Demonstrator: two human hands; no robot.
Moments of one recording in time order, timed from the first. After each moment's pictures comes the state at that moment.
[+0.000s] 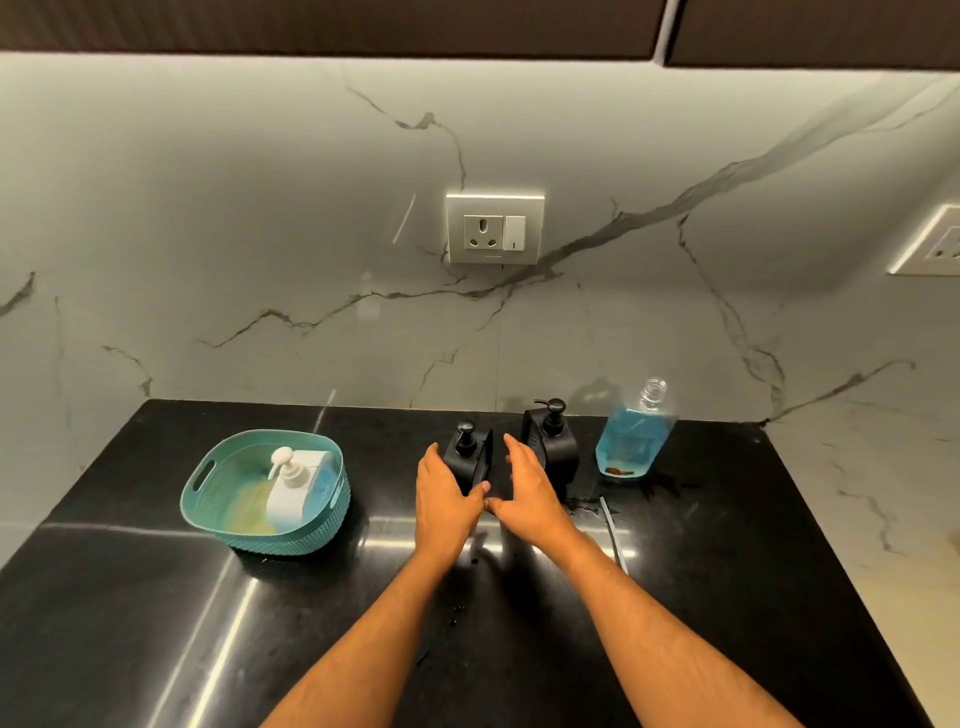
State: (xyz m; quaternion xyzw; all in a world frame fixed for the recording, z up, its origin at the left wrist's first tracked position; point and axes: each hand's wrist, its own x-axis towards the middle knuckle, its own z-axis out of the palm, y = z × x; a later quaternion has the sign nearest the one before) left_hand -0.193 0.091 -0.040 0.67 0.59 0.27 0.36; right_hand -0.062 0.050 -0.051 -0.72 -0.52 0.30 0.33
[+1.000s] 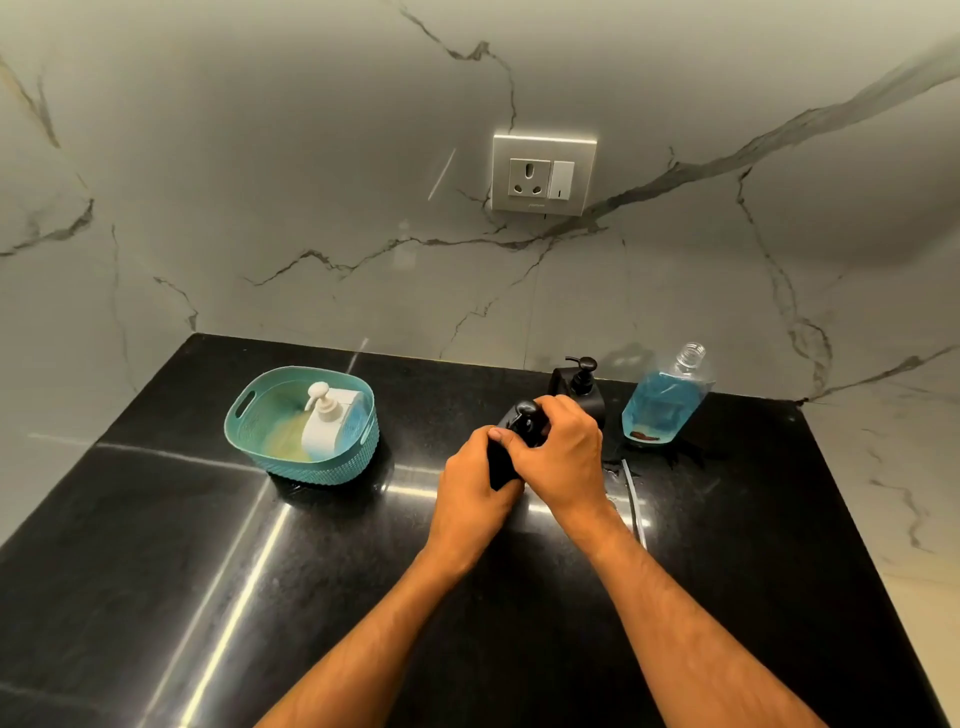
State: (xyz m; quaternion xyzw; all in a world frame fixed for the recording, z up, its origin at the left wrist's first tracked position) left_hand -0.225 0.015 -0.002 0.71 0.47 0.34 0.40; right_hand -0.093 0.006 0.020 -0.71 -0.55 0.03 0.44
